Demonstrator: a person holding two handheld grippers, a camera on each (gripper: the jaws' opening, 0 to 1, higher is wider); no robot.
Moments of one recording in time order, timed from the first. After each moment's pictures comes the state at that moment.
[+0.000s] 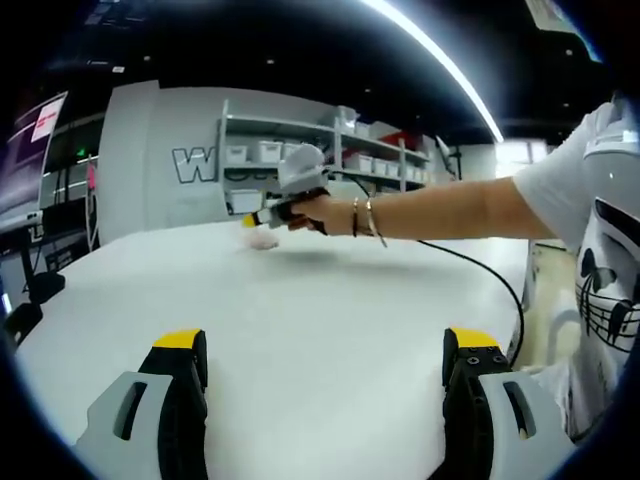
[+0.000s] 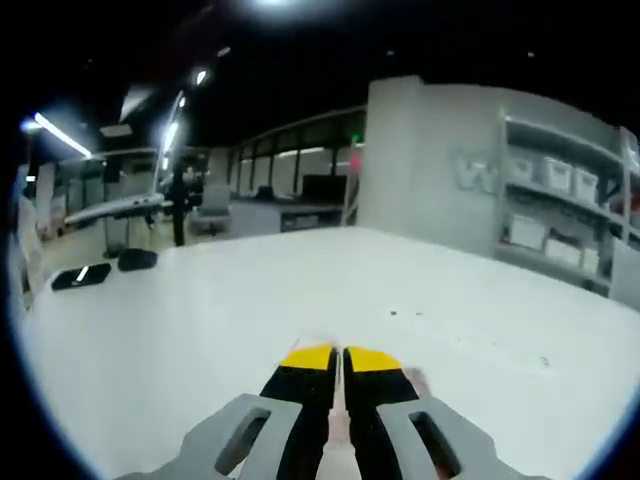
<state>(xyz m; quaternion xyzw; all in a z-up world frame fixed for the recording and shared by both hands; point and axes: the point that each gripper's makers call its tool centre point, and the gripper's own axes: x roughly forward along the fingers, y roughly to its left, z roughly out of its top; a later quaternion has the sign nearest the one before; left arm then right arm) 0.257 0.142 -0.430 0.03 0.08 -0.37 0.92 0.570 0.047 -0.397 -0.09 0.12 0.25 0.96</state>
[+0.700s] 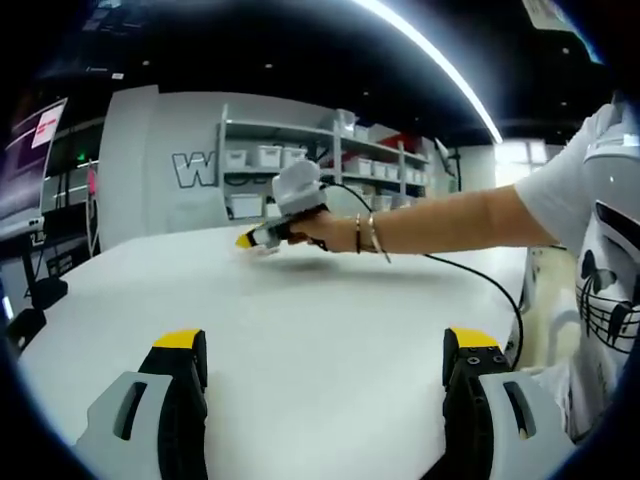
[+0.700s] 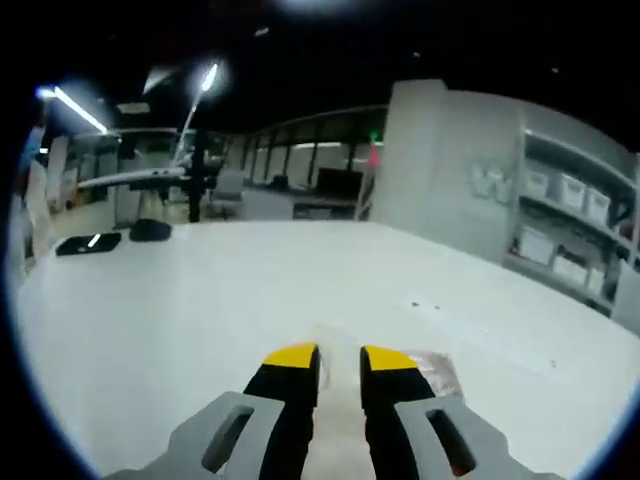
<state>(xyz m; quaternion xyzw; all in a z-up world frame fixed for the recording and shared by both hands) 0.252 0.143 -0.424 0.03 0.07 -0.37 0.92 0.555 0.063 -0.414 -0.12 0.11 0.27 0.95</state>
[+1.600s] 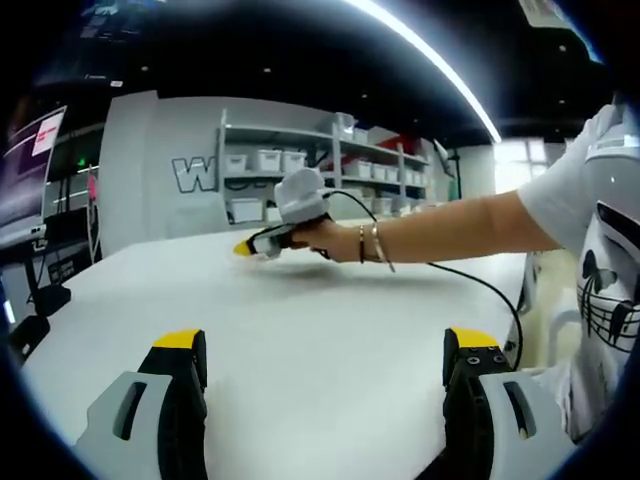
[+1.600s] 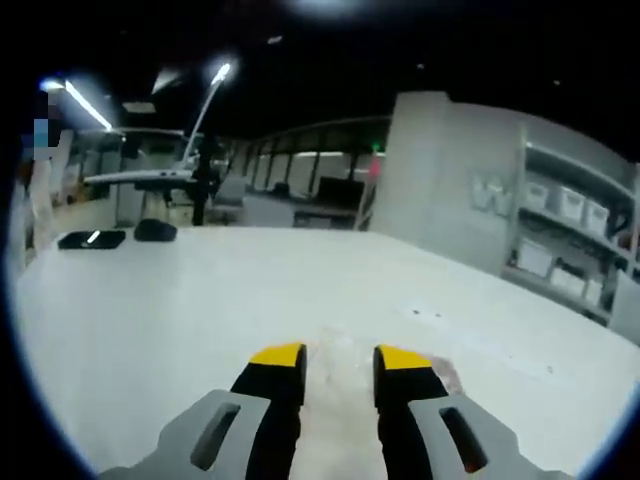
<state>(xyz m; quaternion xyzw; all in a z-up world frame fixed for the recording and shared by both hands) 0.248 0.145 -0.419 0.04 0.06 -0.37 0.93 0.551 0.066 -0.409 -0.13 0.09 0.27 0.95</state>
